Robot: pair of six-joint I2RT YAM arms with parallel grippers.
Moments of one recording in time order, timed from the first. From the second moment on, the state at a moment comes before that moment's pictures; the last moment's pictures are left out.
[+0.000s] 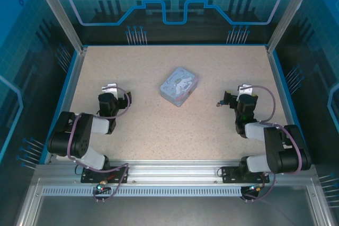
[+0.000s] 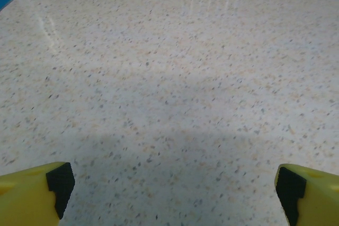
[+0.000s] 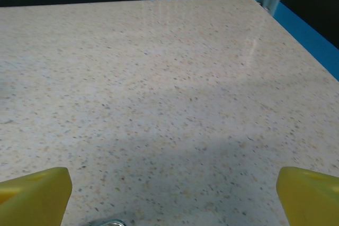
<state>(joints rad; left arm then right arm) -0.03 1.55 0.36 0.79 -0.13 -0.11 0.06 1.38 0.31 0.69 0.25 0.07</state>
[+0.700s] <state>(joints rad) -0.01 1.55 0.37 0.79 -0.02 -0.11 0.08 1.50 0.40 0.70 0.07 -0.04</state>
